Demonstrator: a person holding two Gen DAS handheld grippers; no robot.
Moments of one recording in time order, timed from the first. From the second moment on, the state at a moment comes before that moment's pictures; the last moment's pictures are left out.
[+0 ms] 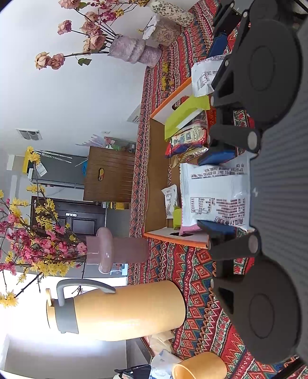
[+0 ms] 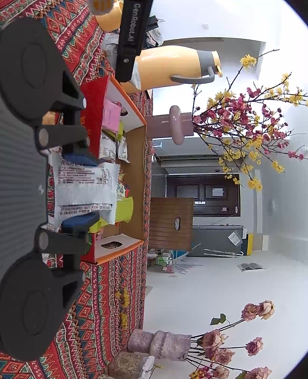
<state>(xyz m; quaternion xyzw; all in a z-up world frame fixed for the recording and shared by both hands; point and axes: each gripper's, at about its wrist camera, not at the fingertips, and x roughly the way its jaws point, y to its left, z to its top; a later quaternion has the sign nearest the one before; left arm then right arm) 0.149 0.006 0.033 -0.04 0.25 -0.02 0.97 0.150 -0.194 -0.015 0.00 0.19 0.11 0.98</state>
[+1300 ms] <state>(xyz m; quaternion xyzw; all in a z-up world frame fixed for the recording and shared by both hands) 0.283 0.037 -0.006 -0.06 0.26 0.02 0.96 0.290 -0.166 -0.025 -0.03 0.18 0.13 0.97</state>
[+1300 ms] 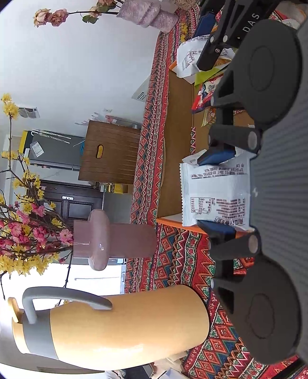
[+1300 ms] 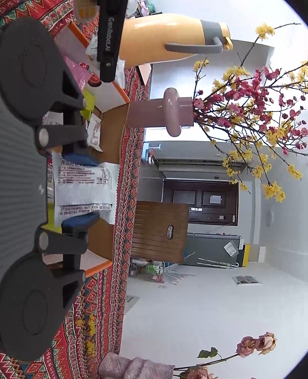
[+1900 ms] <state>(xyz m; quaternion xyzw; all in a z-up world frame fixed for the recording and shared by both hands) 0.261 0.037 0.002 -0.07 0.21 0.03 0.97 0.282 -0.177 -0.022 0.01 0.17 0.14 0.98</state>
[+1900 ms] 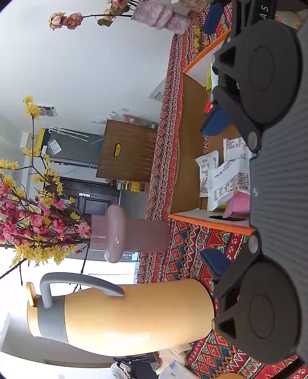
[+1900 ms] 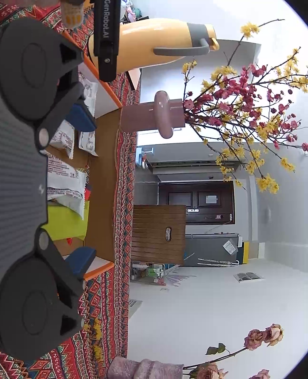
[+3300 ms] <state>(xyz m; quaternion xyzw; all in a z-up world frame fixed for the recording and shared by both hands) 0.160 0.041 0.006 -0.06 0.23 0.04 0.97 0.176 -0.184 -0.011 -0.01 0.19 0.12 0.97</state>
